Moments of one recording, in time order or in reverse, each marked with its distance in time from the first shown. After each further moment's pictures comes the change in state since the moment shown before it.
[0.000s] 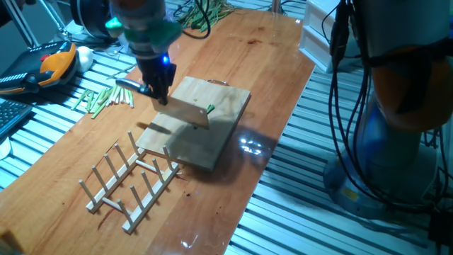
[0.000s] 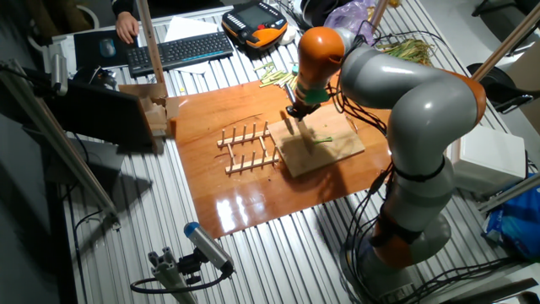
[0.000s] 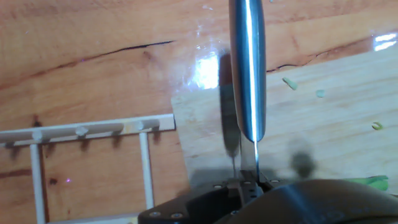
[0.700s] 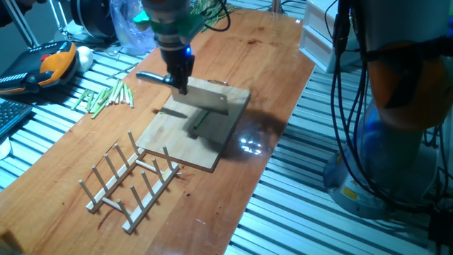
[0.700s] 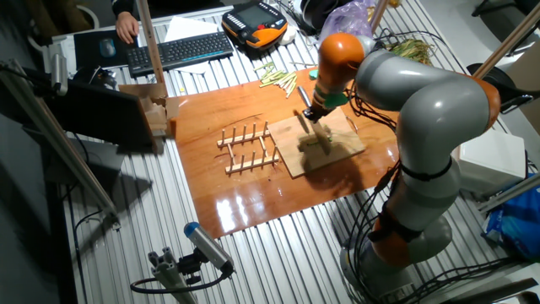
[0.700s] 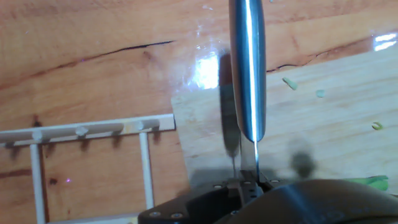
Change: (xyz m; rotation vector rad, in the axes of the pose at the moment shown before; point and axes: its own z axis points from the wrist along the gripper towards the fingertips) arm 0.017 -0.066 0.019 -0.010 -0.006 -0.025
